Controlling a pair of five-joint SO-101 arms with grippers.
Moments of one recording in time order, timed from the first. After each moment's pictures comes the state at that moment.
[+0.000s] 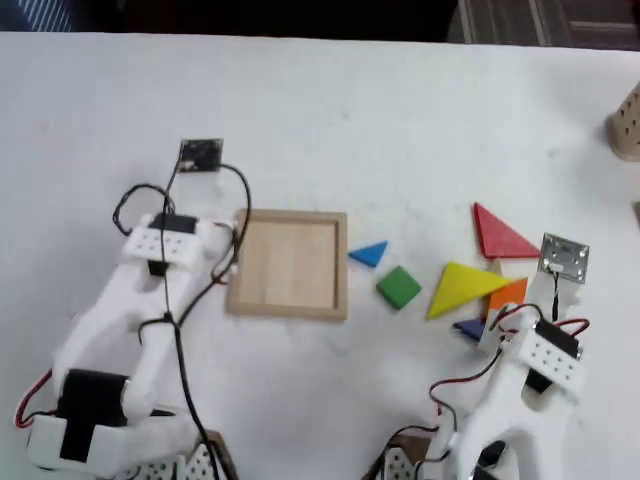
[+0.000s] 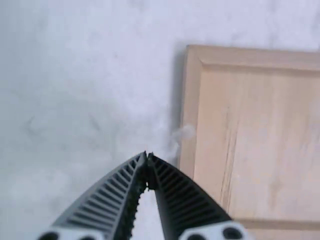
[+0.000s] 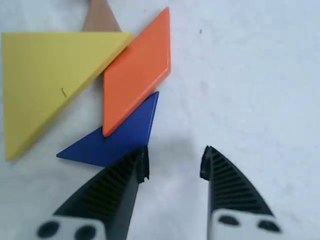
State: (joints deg) left arm 1.9 -8.1 42.3 48.0 9.7; right arm 32.2 -37.8 70.2 46.3 16.2
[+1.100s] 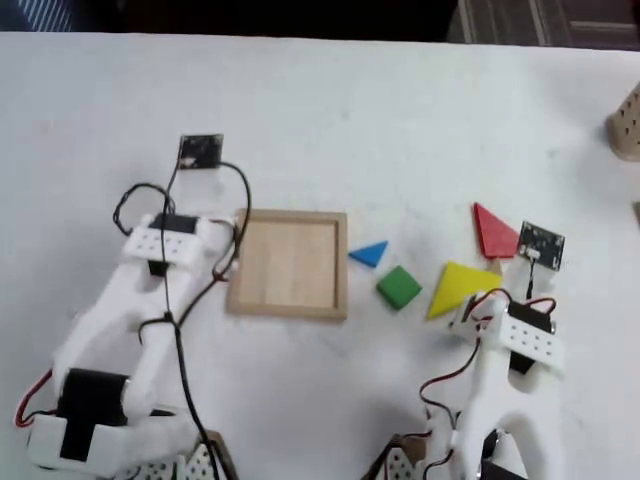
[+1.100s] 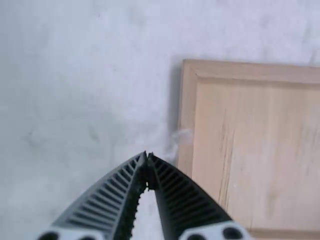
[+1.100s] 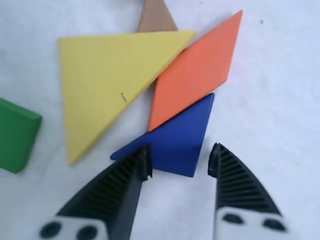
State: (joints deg) left arm 1.9 -8.1 42.3 45.6 9.7; right arm 20.7 -34.2 68.6 47.1 3.2
